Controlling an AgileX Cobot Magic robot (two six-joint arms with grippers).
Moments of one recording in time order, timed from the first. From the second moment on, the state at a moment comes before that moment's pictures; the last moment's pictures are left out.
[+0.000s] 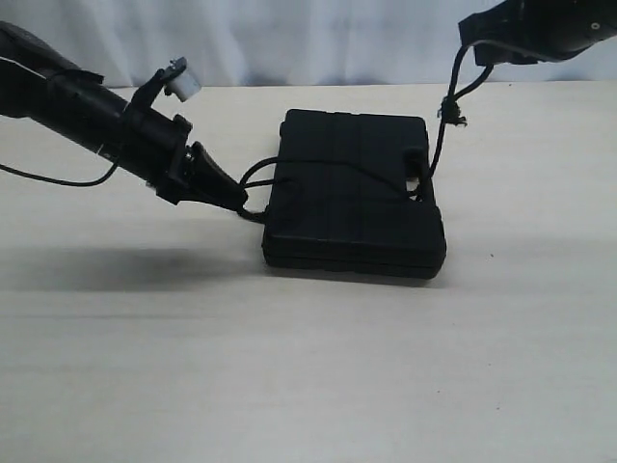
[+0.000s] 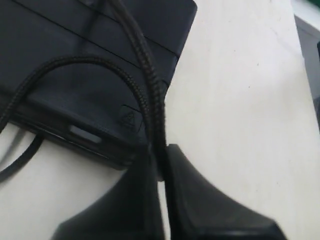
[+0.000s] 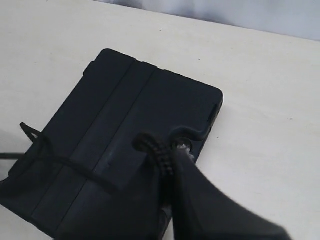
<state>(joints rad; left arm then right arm) -0.01 2.03 -1.28 -1.07 1.15 1.56 0.09 1.56 -1.32 0.34 0.68 -0.36</state>
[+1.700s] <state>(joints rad) 0.00 1.80 -1.28 -1.15 1.15 1.81 -0.01 1.77 -1.31 0.53 0.88 -0.42</state>
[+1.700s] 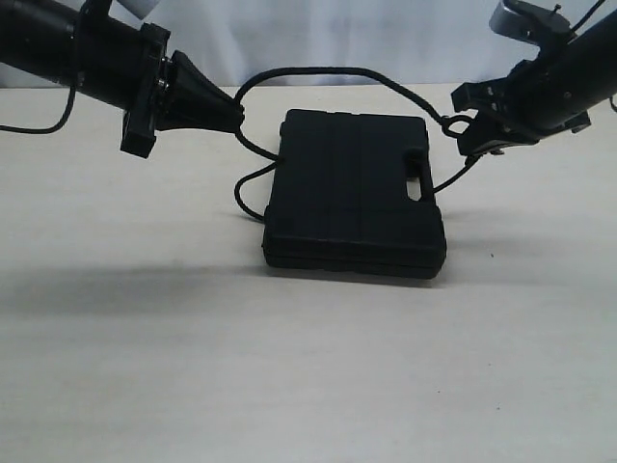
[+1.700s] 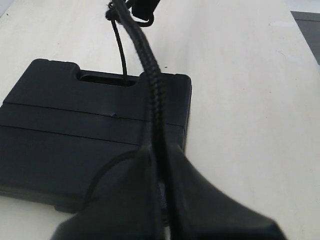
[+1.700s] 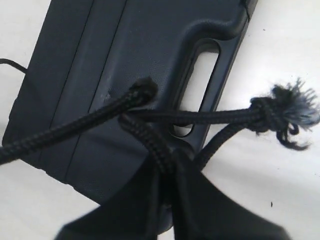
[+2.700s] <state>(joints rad) 0.00 1.80 -1.28 -1.15 1.14 1.81 -0.04 1.81 -1.31 0.64 0.91 -0.39</state>
